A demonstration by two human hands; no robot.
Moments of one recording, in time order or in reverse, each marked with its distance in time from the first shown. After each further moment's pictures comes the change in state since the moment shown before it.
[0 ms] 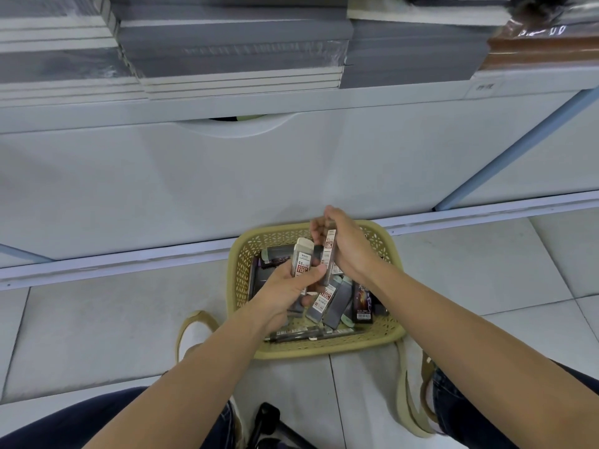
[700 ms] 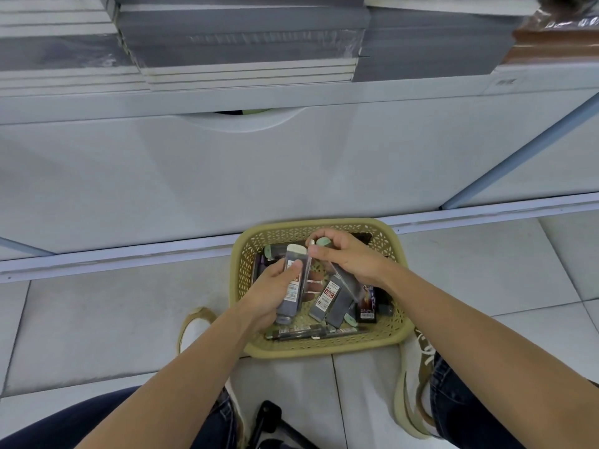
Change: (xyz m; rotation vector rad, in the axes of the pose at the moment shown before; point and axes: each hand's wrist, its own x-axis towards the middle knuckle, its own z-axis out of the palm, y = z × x) left_hand 0.013 -0.015 -0.027 -0.119 -0.041 0.048; right_hand 0.003 0.017 -0.029 -0.474 -0.343 0.093
